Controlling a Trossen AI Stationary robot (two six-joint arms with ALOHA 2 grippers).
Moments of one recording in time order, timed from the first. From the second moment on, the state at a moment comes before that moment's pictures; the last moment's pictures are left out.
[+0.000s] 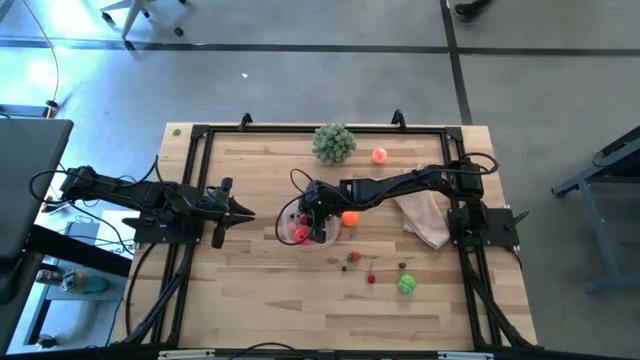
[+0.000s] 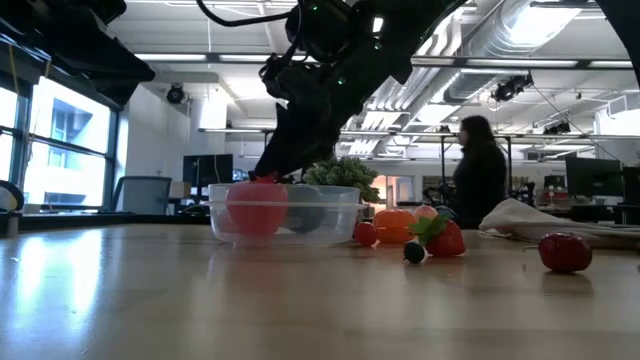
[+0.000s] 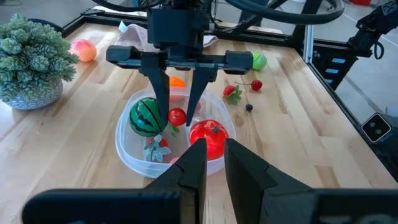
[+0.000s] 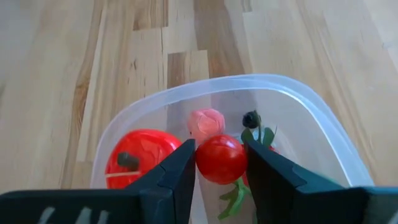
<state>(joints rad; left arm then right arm) -0.10 0.41 0.33 -0.30 -0.18 -0.19 -0.02 2.01 1.39 -0.17 -0.08 0.08</state>
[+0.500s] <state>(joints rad) -0.10 0.41 0.33 -0.30 -0.18 -0.19 -0.02 2.01 1.39 -0.17 -0.08 0.08</state>
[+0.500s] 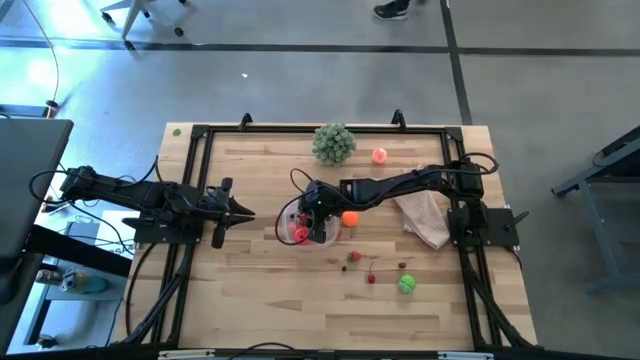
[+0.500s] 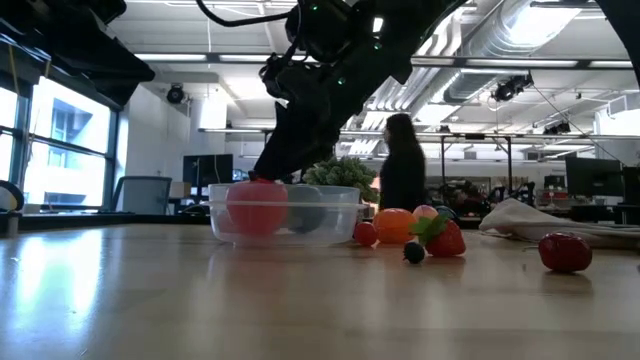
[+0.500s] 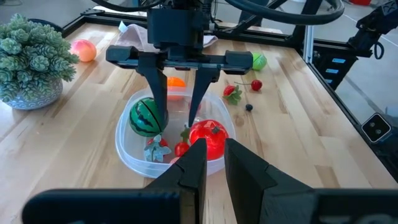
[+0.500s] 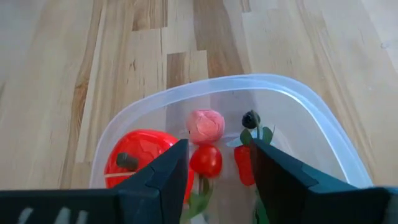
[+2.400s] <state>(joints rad) -0.10 0.41 0.33 -0.29 -0.18 -0.19 0.07 1.69 0.73 0.23 0.24 0.22</state>
